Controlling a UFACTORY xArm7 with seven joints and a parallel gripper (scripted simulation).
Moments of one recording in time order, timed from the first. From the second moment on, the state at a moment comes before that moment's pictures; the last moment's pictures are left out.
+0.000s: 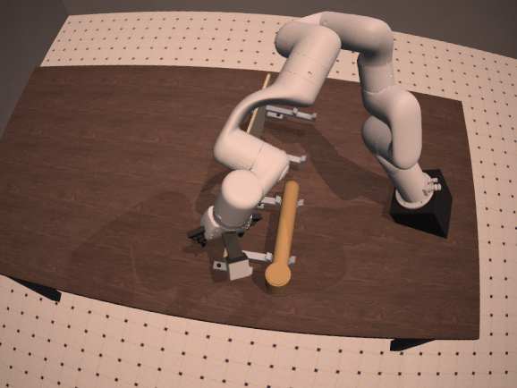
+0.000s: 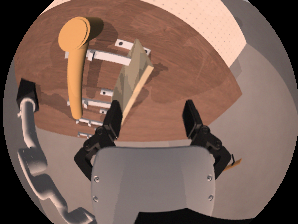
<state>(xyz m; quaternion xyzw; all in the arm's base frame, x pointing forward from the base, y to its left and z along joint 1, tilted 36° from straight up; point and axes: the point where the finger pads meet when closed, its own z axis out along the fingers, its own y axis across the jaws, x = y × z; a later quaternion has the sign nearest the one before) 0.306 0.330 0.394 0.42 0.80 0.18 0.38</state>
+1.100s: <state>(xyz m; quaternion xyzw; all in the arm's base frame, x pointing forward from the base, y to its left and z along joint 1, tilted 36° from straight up) 0.273 0.315 0.362 0.49 0.78 0.19 0.33</state>
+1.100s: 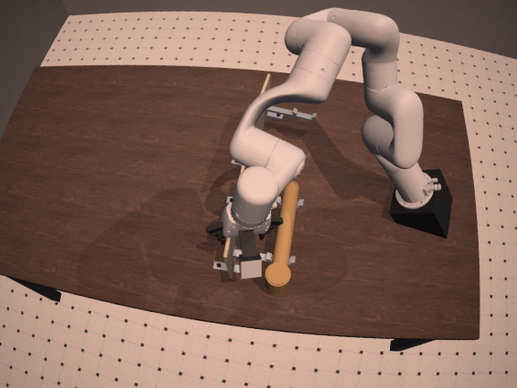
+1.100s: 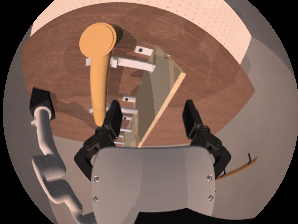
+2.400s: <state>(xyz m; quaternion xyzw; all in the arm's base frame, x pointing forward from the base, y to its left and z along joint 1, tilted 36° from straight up) 0.211 0.273 0.291 0.64 0.70 0.19 0.24</state>
